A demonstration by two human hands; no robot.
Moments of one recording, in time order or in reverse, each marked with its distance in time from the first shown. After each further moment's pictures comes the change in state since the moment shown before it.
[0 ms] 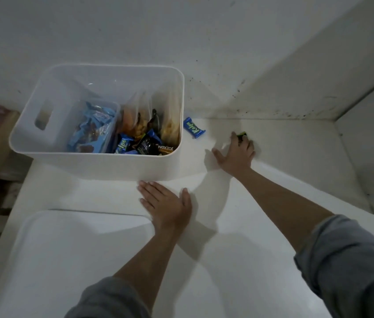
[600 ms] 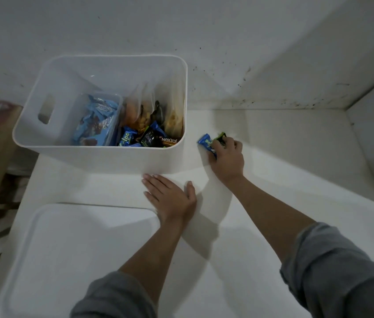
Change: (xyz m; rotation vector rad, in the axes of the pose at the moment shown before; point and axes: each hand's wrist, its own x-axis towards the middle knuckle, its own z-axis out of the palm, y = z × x) left_hand 0.001 0.000 0.006 0.022 -0.026 -0.005; right_hand -0.035 -0.005 0.030 -0.081 0.236 -0.399
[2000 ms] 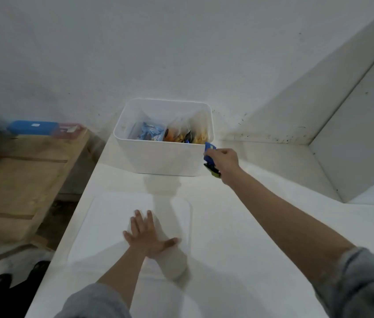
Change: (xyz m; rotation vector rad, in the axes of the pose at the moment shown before) left_hand -0.080 -0.205 -0.104 0.182 -0.434 0.108; right_hand -0.089 -0.178 -0.183 1.124 -0.163 0.635
